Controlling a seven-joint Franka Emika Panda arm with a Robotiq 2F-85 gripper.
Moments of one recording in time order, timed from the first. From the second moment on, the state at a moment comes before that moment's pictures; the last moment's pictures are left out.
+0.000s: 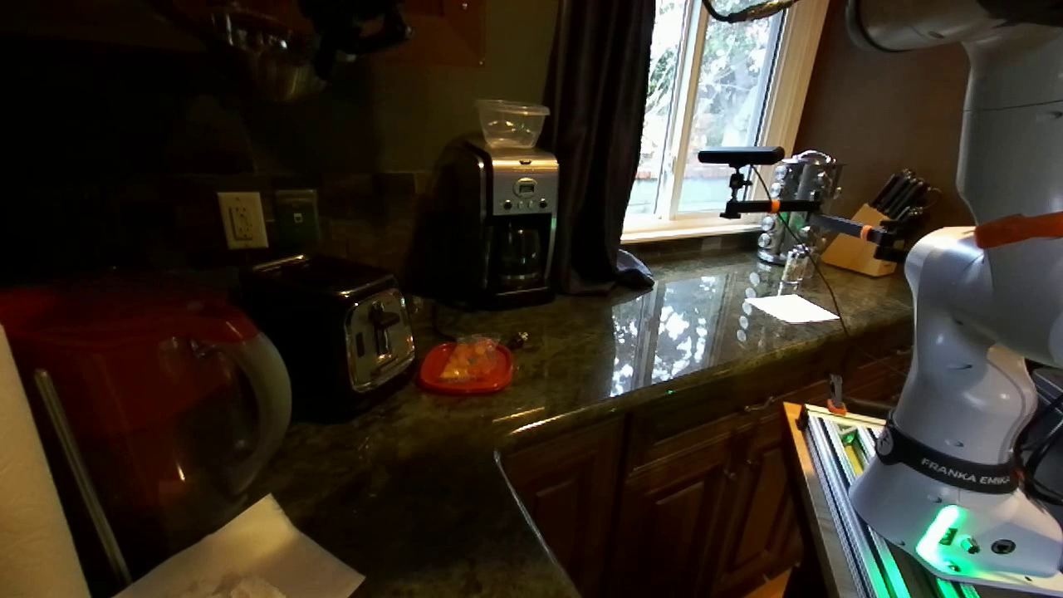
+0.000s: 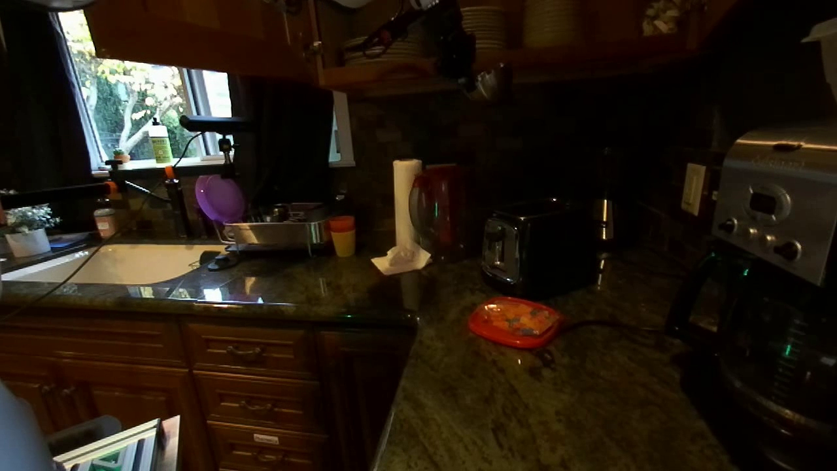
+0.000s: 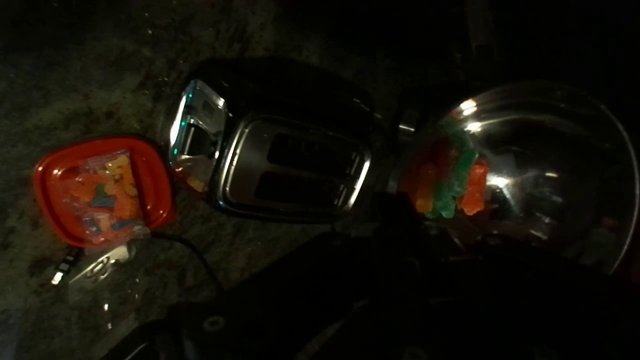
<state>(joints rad) 0.18 0.21 0.15 -1.31 -0.20 2.10 1.67</state>
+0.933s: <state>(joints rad) 0.19 0.21 0.15 -1.17 -0.22 2.12 1.69</state>
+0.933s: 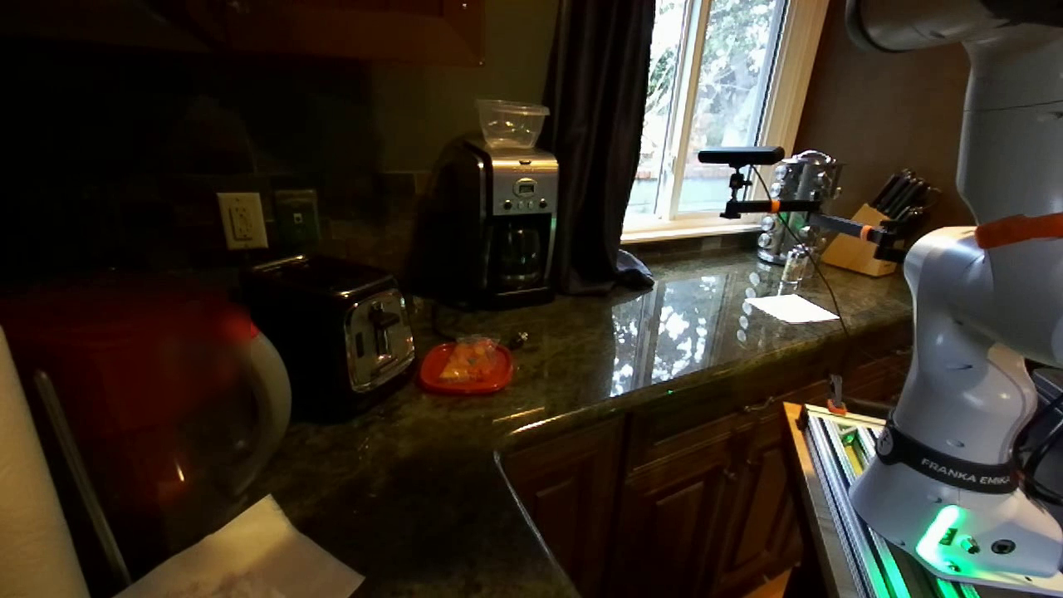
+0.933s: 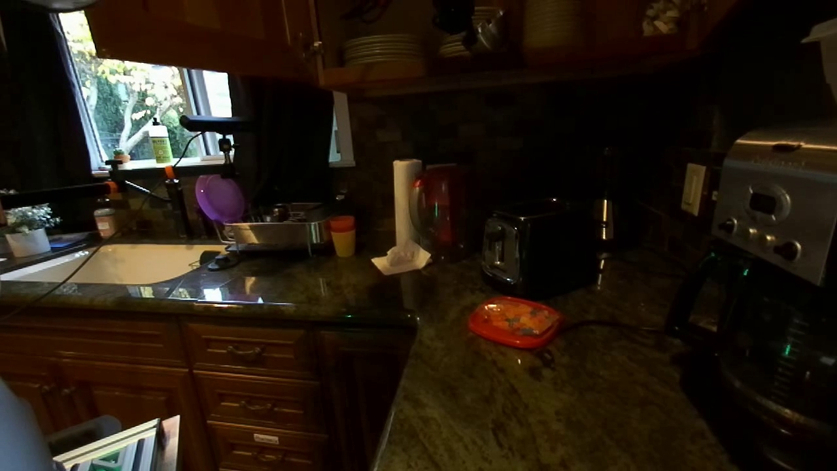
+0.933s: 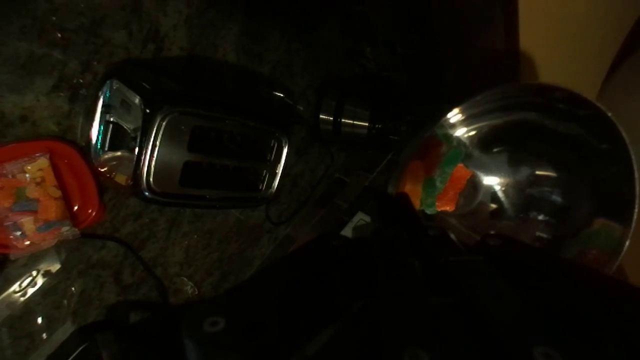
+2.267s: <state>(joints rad) 0.20 0.56 0.17 -0.69 -0.08 2.17 1.30</state>
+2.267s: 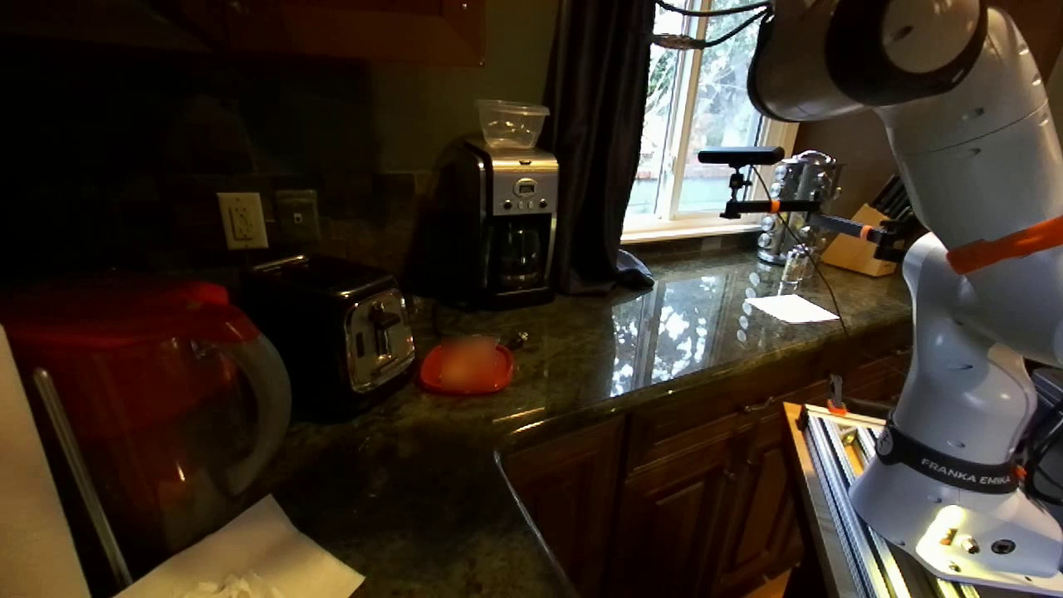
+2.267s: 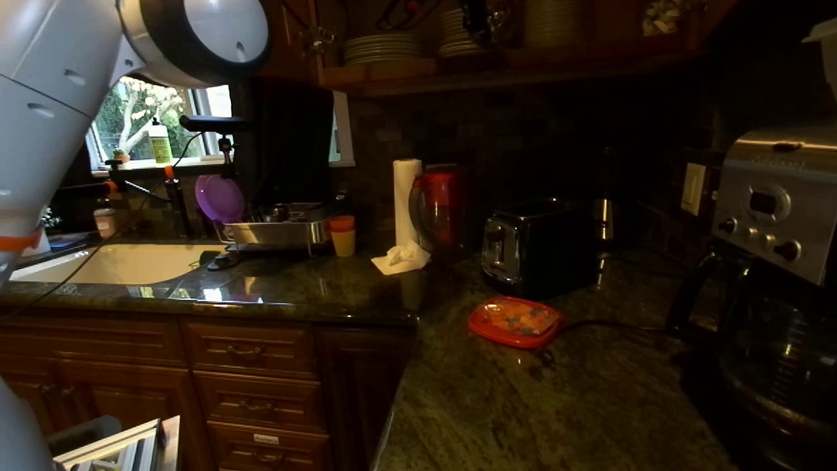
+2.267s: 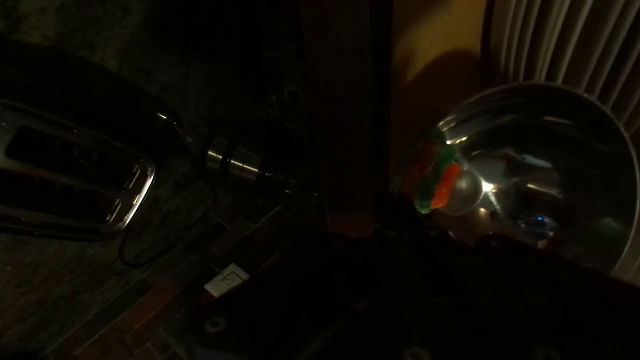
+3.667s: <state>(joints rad) 0.20 0.73 0.16 -0.45 0.18 2.09 1.15</state>
